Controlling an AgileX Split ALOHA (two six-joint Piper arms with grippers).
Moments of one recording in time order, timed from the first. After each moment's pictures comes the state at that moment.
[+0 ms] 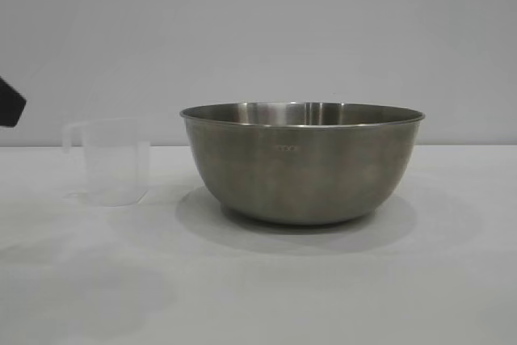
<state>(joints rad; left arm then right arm) -0.45 1.43 -0.24 -0.26 -0.48 0.27 0.07 -0.02 -0.49 0.03 1.14 0.01</state>
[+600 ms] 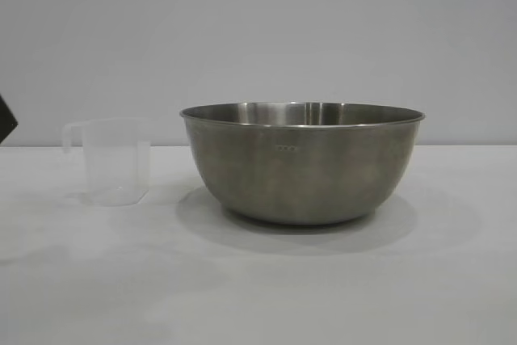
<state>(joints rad) -0.45 1.26 -0.57 -0.17 0.30 0.36 0.07 -0.02 -0.49 0.03 1.14 0.01</state>
